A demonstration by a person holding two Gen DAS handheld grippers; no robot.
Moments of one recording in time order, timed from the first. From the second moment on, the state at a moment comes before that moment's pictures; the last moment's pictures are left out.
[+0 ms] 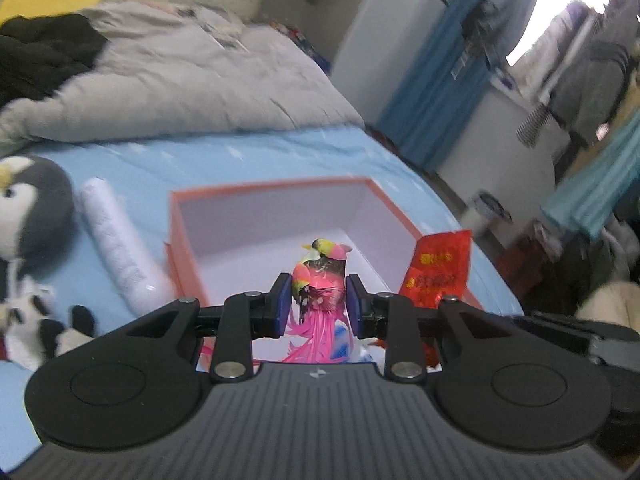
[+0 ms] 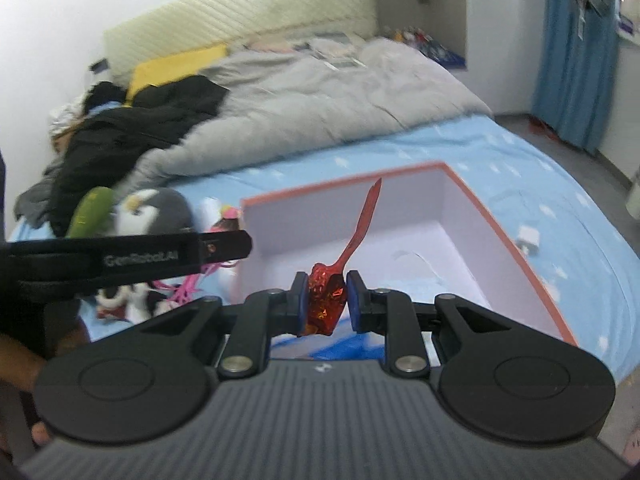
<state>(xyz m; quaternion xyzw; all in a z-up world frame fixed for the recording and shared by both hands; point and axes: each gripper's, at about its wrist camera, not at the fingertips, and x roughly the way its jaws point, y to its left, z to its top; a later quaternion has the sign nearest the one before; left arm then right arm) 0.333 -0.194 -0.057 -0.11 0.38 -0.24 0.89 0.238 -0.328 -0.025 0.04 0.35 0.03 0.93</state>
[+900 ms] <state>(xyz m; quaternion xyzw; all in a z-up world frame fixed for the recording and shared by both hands) 0.339 -0.221 -0.081 -0.07 0.42 -0.26 0.87 0.244 -0.381 -0.080 0.12 0.44 -0.03 0.89</state>
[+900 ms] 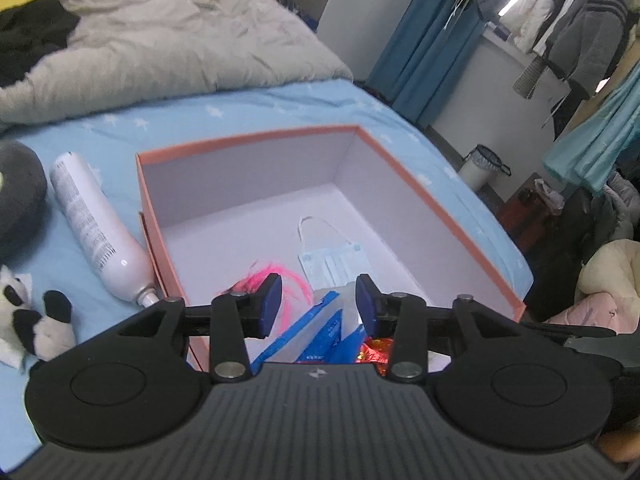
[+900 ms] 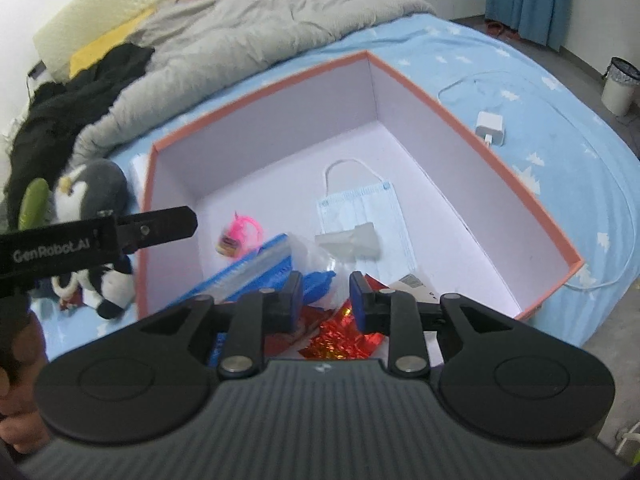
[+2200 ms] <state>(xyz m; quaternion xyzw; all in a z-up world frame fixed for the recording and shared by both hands) 0.068 -0.026 0.005 -0.12 0.28 -0.15 0.94 0.077 -0.241 0.011 0.06 0.31 0.10 0.94</state>
